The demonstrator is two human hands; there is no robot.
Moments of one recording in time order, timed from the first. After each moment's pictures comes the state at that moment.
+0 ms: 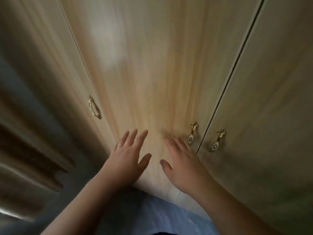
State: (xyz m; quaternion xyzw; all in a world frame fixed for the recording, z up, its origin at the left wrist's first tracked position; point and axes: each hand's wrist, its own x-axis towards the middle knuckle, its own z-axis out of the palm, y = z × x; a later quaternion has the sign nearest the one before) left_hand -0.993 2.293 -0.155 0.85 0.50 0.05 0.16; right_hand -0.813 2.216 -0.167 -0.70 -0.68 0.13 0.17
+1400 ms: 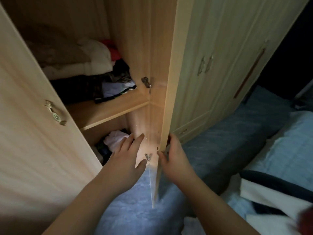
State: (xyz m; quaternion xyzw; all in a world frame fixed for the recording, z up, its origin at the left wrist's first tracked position) left_hand -0.909 2.051 -0.178 0.97 0.04 0.00 0.24; right_hand -0.840 1.871 -0.204 -0.85 -0.15 0.08 0.49
